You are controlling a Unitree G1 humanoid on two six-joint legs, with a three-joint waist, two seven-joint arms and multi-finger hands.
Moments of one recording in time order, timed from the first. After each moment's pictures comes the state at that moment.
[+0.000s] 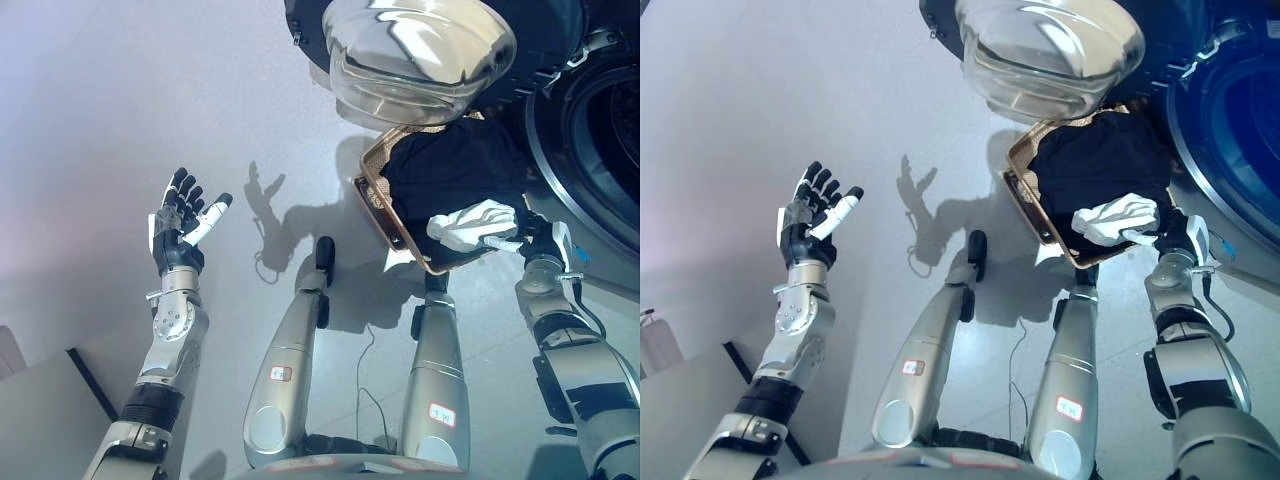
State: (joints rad) left arm -0.16 0.37 -0.11 0.26 -0.51 -0.37 0.33; right arm -0.72 -0.62 0.17 1.33 0.11 -0.17 -0.34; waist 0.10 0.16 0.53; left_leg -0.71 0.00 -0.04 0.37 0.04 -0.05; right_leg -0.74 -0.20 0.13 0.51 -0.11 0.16
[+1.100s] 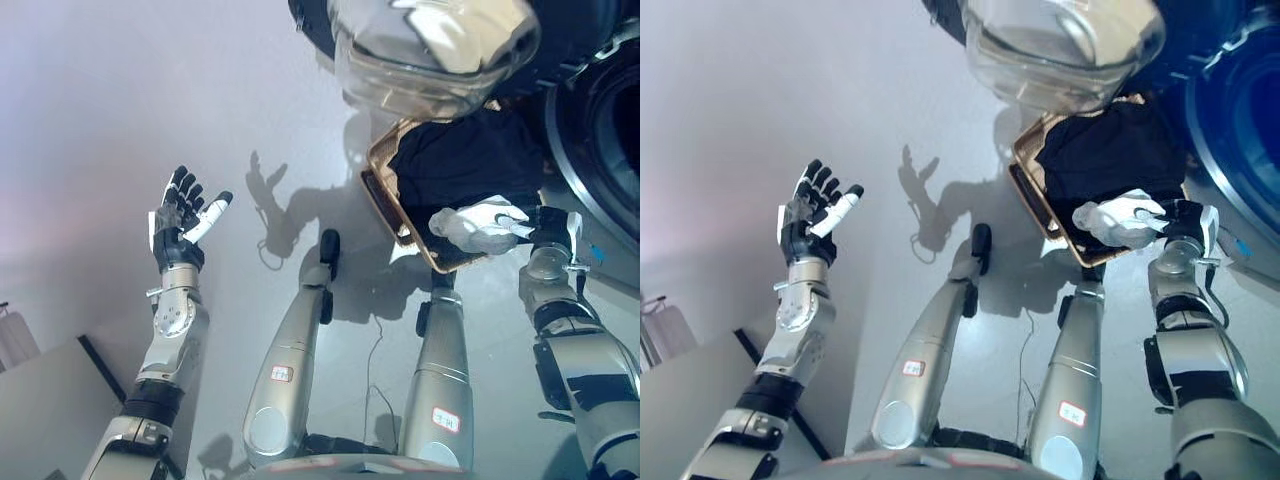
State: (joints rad) left arm -0.18 0.37 -0.11 0.29 -0.51 -0.38 0.34; right arm -0.78 -0.62 0.08 1.33 0.24 -0.18 -0.37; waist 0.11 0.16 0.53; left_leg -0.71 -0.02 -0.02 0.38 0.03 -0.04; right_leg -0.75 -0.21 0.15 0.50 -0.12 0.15
